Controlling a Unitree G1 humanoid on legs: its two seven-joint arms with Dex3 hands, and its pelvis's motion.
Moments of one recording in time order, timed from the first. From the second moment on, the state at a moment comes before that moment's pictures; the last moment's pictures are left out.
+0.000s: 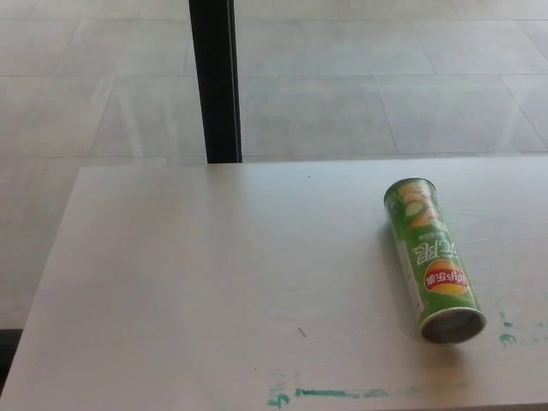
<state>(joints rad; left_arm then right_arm) 0.17 0.79 0.52 1.31 -0.14 -0.09 -0.28 0.13 -0.69 -0.63 0.09 -0.54 0.00 0.17</state>
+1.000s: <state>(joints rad) 0.17 0.78 0.53 1.31 -0.14 -0.09 -0.28 -0.08 -0.51 -0.83 1.01 -0.29 -0.16 -0.09</state>
